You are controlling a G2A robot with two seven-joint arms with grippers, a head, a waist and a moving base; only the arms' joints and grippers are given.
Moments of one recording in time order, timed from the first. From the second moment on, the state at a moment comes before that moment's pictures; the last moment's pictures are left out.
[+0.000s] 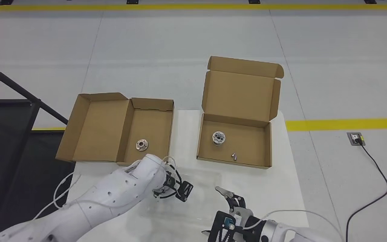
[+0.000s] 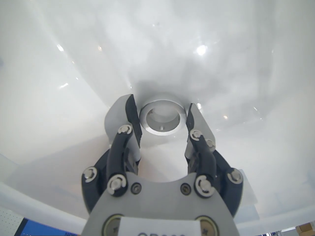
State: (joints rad) left arm 0.31 -1.06 -0.17 -1.22 1.64 -1.01 -0.41; right arm -1.45 -1.13 1.23 -2.35 -1.39 -0.66 0.68
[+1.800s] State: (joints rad) left arm 0.48 -0.65 -0.58 -1.87 1.36 -0.84 -0.93; right arm -1.45 -1.13 1.23 -2.35 -1.39 -0.66 0.68
